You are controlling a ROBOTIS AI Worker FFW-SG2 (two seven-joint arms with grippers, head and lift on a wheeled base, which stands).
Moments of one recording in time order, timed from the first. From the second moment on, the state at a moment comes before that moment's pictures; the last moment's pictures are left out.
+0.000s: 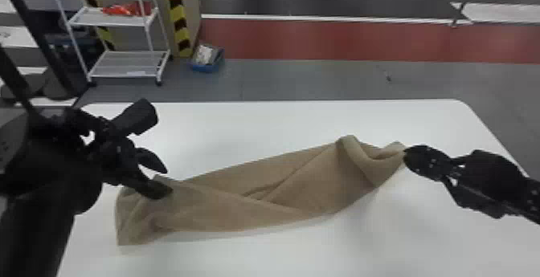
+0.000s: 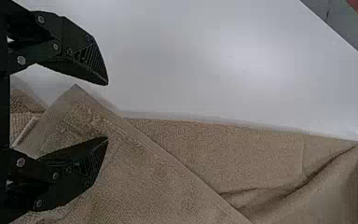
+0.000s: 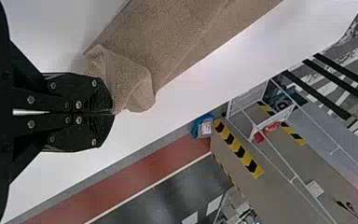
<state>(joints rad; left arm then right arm) -0.26 0.20 0.05 -1.52 -0.93 0.41 -1.52 0.25 -0.09 -0.34 -2.12 0.75 -0.03 1.07</state>
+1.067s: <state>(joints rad) -0.13 0.19 0.19 -1.80 -0.87 0.41 -1.50 0.23 -0.09 -0.34 -2.12 0.75 -0.02 1.07</state>
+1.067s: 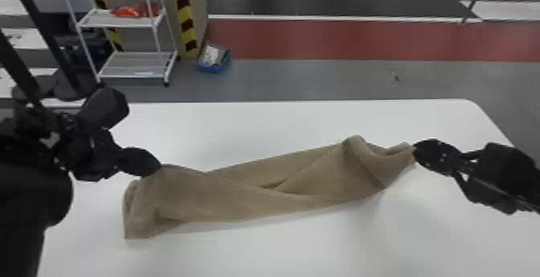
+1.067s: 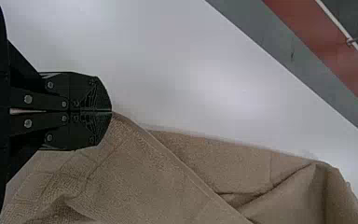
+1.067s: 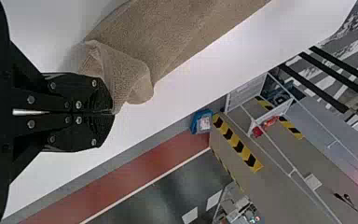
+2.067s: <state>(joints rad) -0.17 0.18 0.46 -2.13 -0.56 0.76 -1.36 -0.02 -0.11 -0.36 -2.20 0.55 0.53 1.00</state>
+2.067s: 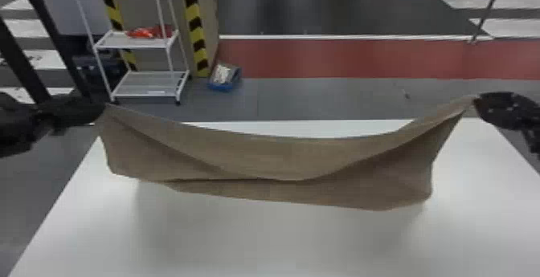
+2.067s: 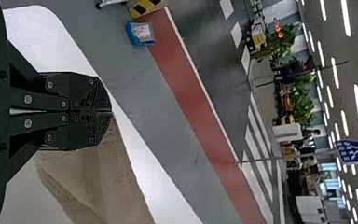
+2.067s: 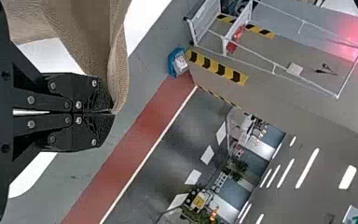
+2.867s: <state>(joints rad) -0.62 0.15 0.23 -1.73 -0.58 0.99 -1.10 -0.55 -0.27 -0.22 -1.83 0.54 0.77 0.90</state>
